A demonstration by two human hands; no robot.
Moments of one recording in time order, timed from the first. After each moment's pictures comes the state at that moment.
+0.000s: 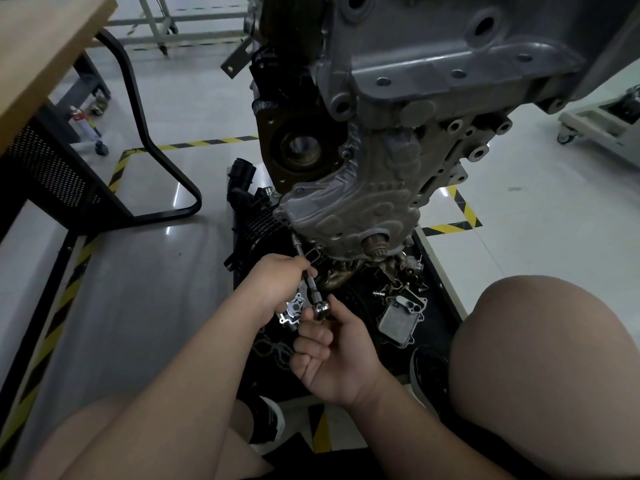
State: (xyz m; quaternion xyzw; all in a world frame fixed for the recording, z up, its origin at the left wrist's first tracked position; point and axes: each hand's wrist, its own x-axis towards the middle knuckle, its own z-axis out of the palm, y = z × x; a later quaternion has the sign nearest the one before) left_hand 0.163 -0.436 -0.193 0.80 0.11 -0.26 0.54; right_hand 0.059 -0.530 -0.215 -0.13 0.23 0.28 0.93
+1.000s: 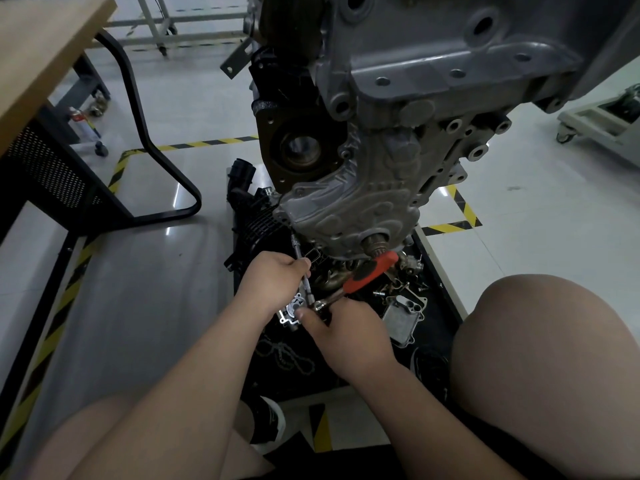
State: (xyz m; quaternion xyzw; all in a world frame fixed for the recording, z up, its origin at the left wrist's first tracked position) left_hand 0.161 -0.431 -0.199 0.86 0.04 -0.15 0.48; right_hand 0.065 -0.547 -0.215 -0.93 0.08 0.03 0.36
